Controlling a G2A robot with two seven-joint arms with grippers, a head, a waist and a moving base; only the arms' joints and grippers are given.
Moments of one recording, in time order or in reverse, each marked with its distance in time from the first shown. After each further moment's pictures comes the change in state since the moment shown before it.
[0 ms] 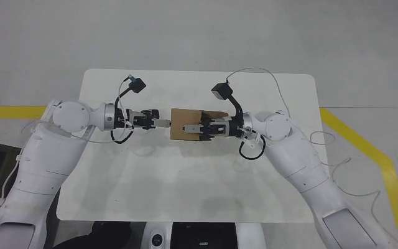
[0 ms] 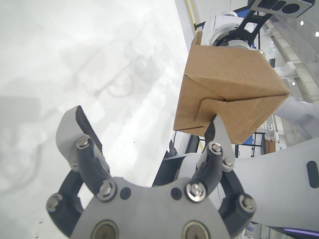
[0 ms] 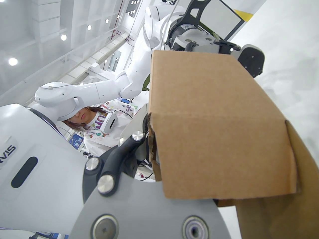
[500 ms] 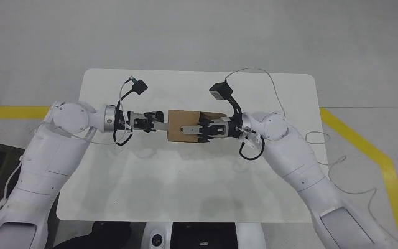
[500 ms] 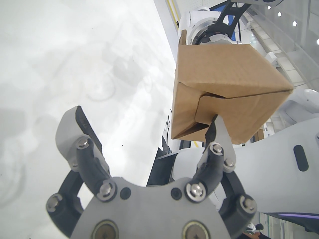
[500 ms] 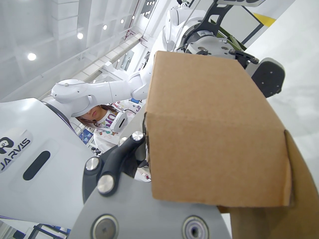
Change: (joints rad) left arm 0.000 -0.007 0.017 0.012 -0.096 -0.065 -0.028; right arm 0.012 -0.016 -0.024 0.018 0.099 -0.045 0.036
